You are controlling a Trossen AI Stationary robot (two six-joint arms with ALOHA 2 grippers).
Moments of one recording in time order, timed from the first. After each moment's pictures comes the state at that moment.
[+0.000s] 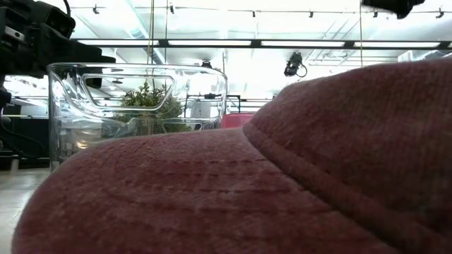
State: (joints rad) left arm -0.03 0.05 0.01 0.06 0.06 0.03; right arm 0.09 0.38 0.79 -0.53 0.53 -0.11
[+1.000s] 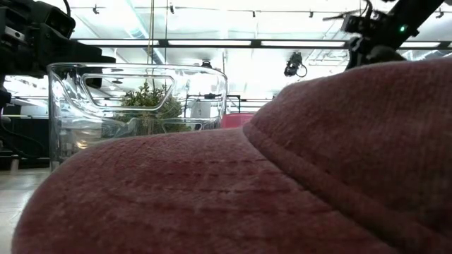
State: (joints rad) left arm -0.03 0.05 0.01 0.06 0.06 0.03; right arm -0.02 0.89 0.76 -0.78 0.57 -0.22
